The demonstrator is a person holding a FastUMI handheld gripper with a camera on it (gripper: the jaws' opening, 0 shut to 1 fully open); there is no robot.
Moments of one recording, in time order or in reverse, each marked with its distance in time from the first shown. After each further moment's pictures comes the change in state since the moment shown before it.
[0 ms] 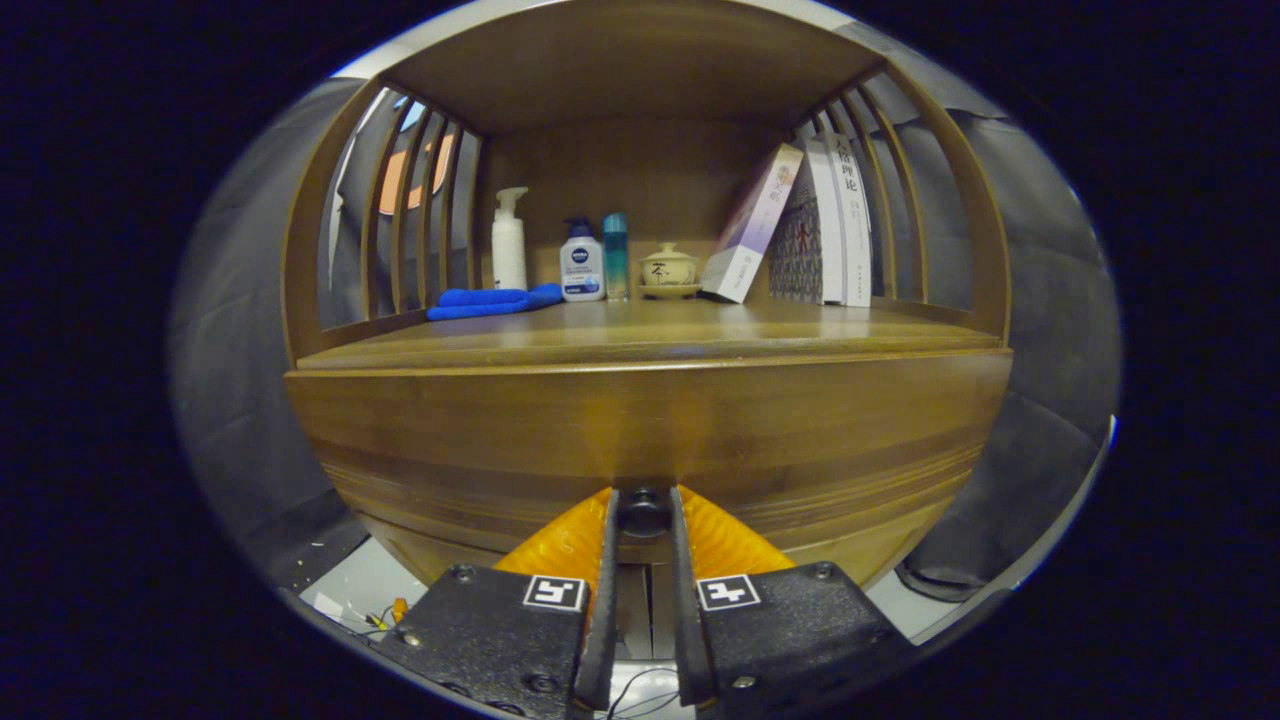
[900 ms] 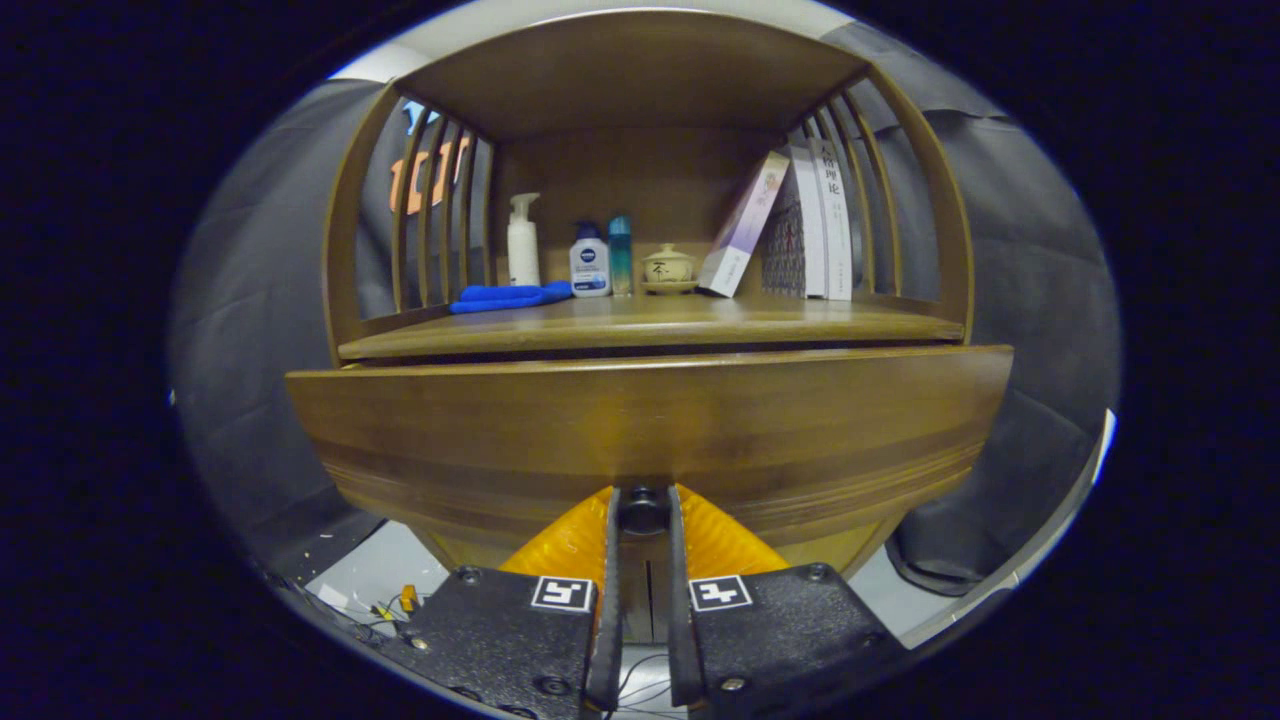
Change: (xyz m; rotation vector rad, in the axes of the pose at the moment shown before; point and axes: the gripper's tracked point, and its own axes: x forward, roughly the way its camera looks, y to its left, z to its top) arm -0.053 -0.005 -0.020 -0.025 -0.005 0.022
